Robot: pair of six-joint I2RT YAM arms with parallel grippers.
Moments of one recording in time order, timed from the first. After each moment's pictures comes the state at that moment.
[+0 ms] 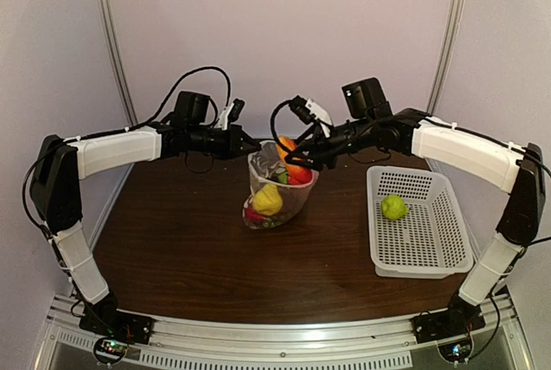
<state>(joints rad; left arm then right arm) -0.54 1.79 1.40 -0.11 0.61 -0.47 0.69 1.67 1.50 -0.38 -0.56 -0.24</state>
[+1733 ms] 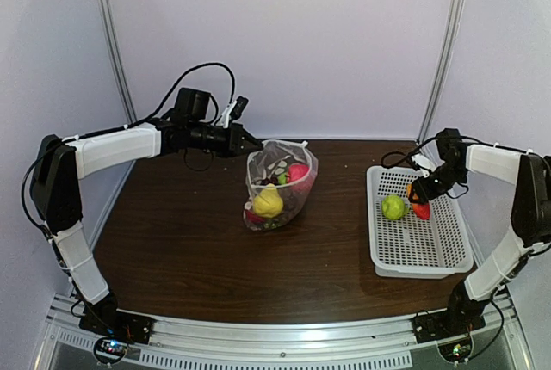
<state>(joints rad) -0.54 1.79 1.43 -0.16 0.67 -0.40 -0.05 1.55 1.06 -0.65 -0.18 -0.40</state>
